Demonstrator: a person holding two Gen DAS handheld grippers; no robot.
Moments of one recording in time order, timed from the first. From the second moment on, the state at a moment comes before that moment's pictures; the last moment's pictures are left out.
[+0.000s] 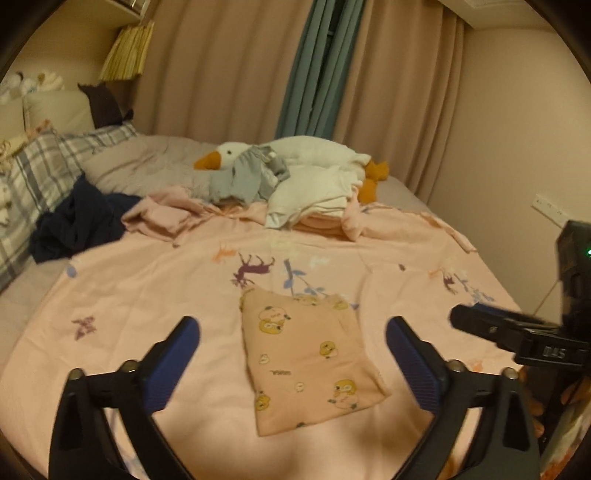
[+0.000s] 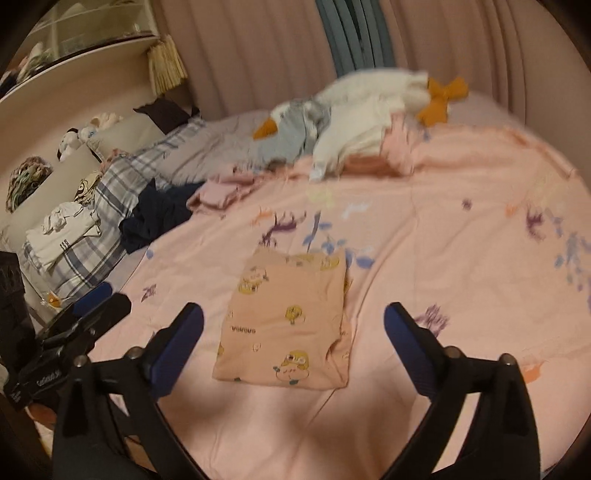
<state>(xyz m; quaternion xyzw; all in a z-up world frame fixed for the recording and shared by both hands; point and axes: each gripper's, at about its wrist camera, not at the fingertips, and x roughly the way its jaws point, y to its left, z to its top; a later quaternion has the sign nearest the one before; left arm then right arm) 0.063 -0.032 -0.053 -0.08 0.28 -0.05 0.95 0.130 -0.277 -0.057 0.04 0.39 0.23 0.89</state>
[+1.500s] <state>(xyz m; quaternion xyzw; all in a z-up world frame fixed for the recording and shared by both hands) 0.055 -0.041 -0.038 -0.07 0.27 -0.02 0.96 0.109 -0.284 -0.035 0.03 0.37 0.18 0.91</state>
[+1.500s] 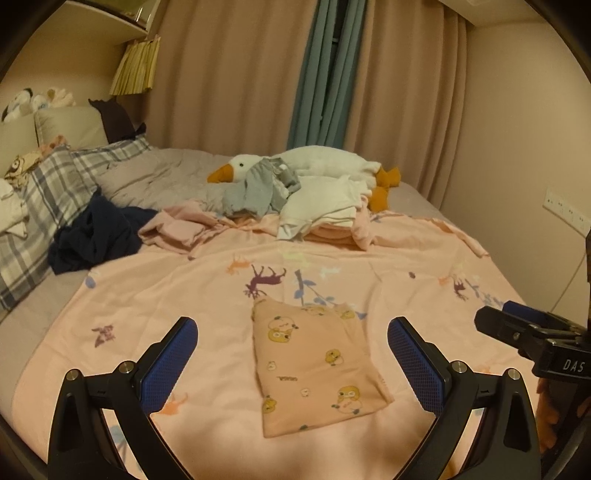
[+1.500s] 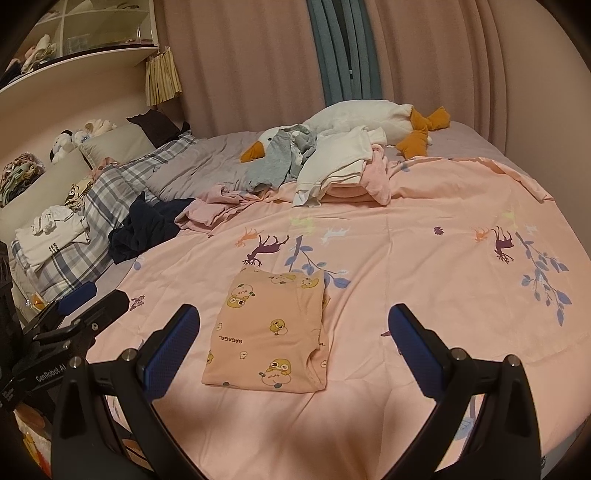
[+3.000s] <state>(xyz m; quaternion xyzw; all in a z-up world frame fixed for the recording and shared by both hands) 0.053 -0.044 -0.037 -0.09 0.27 -0.01 0.96 0.109 -0.280 -0.038 0.01 0.37 0.17 0.91</state>
